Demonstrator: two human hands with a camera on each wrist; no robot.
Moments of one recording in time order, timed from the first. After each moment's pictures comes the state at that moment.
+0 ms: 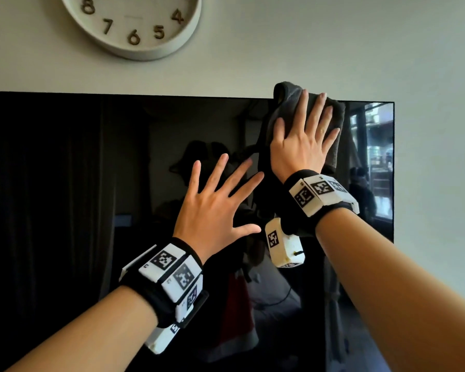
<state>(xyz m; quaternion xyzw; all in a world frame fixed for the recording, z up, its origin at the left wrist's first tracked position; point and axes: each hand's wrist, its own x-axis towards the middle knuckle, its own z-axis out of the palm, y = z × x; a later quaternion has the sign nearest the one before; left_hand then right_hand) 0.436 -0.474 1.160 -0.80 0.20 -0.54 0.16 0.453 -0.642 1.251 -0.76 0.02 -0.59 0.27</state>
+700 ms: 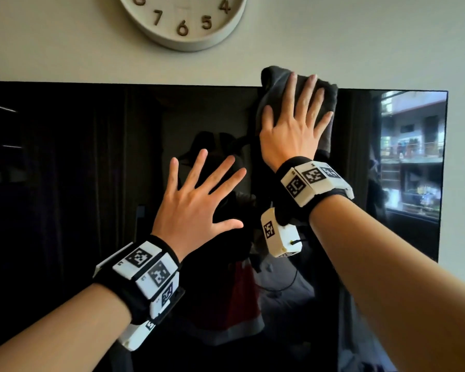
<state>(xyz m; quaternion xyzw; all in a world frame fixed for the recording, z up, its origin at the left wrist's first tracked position) 0.429 -0.356 1.149 -0.81 0.19 -0.54 0.17 0.443 -0.537 1.255 -0.77 0.00 -0.59 0.24</state>
